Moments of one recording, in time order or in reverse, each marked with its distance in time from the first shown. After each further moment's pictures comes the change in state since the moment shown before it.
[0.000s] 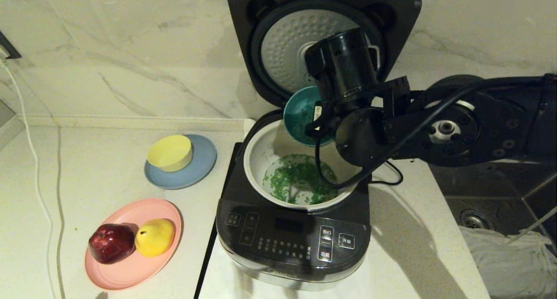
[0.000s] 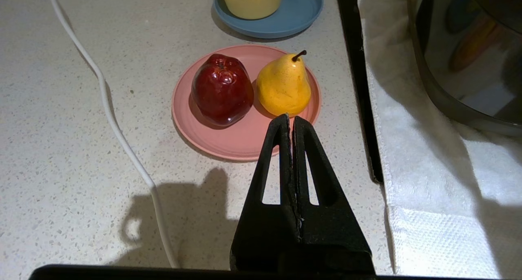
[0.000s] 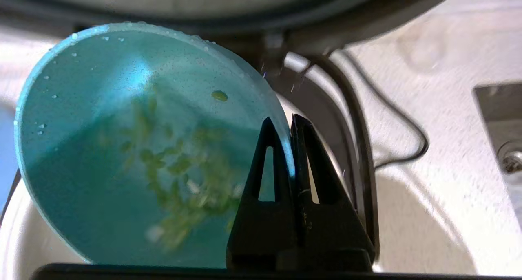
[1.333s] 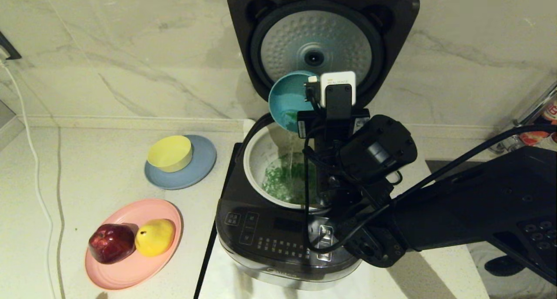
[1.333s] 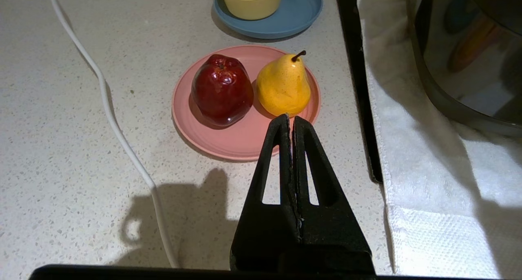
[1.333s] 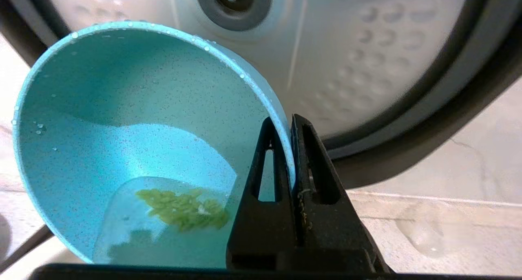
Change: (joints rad) left arm 0.000 0.000 0.000 0.000 0.000 0.000; right arm -0.008 0.190 0.502 -1.720 0.165 -0.963
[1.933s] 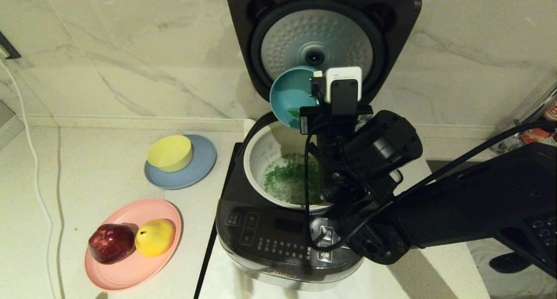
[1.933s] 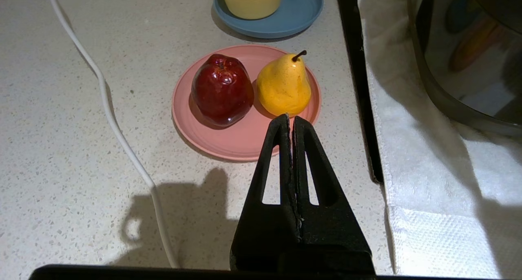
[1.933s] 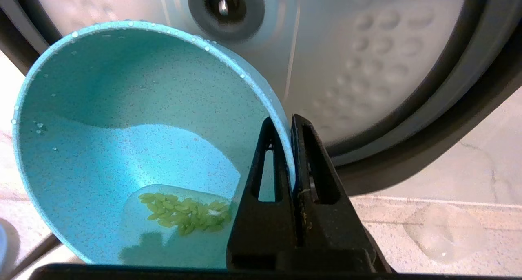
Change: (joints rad) left arm 0.000 0.000 0.000 0.000 0.000 0.000; right arm -0.005 -0.021 0.001 0.000 0.014 0.018
